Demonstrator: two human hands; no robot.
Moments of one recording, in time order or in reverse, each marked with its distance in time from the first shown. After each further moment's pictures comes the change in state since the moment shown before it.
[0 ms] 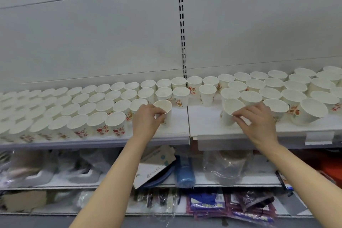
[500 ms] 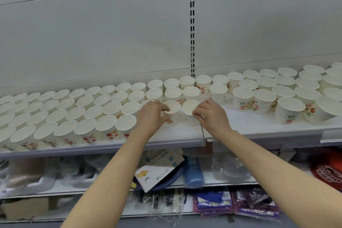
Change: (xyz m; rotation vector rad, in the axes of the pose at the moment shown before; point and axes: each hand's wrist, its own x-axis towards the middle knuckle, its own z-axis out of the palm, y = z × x) left_hand 0.035 -0.039 -0.008 0.094 -0.113 0.142; right_hand 0.049 -0.105 0.105 0.115 -0.240 -0.087
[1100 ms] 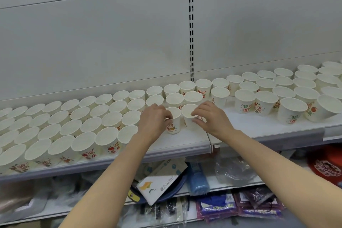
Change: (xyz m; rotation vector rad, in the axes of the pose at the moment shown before) left_hand 0.019 -0.016 -0.004 0.126 -0.004 0.206; right_hand 0.017 0.000 0.013 0.011 -0.028 0.012
